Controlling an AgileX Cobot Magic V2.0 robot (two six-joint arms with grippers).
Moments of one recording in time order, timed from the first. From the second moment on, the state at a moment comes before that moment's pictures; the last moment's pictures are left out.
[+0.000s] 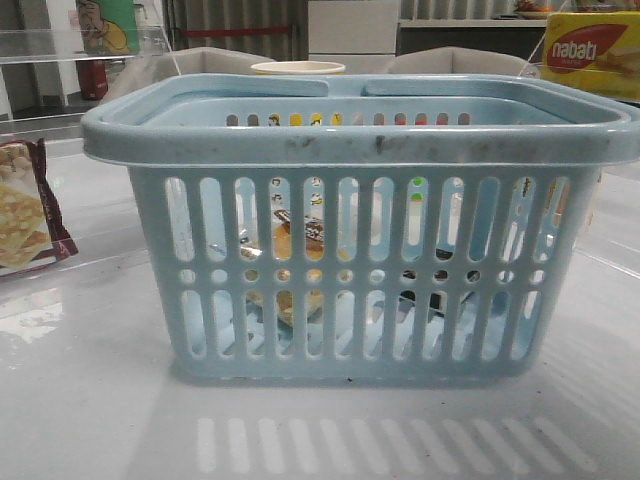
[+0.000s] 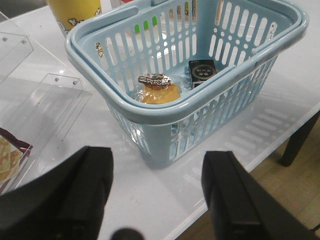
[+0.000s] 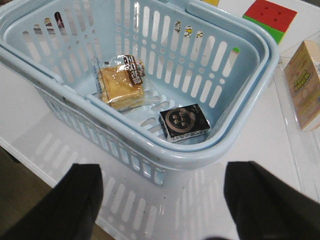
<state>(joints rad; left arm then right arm) -0.65 0.56 -0.71 -0.03 0.72 0.12 0.48 0.66 -0.73 0.04 0.66 -0.08</state>
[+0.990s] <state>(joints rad) -0.64 0.52 -0.69 -0.03 0.72 0.12 0.48 0.66 -0.73 0.04 0.67 -0.08</state>
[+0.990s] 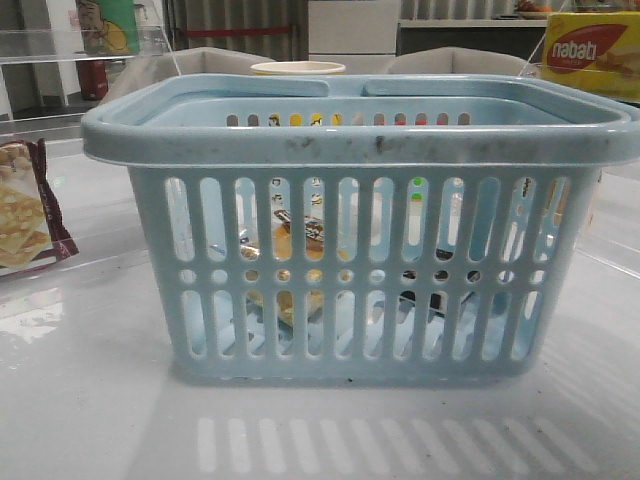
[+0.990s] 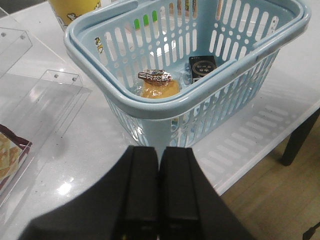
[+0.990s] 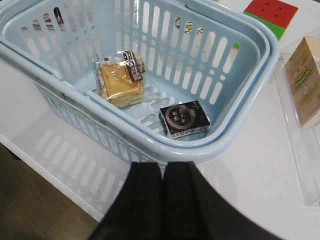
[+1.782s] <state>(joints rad) -0.05 -0.01 0.01 -0.03 0.08 0.12 0.48 0.66 -0.73 0.04 0.67 -0.08</state>
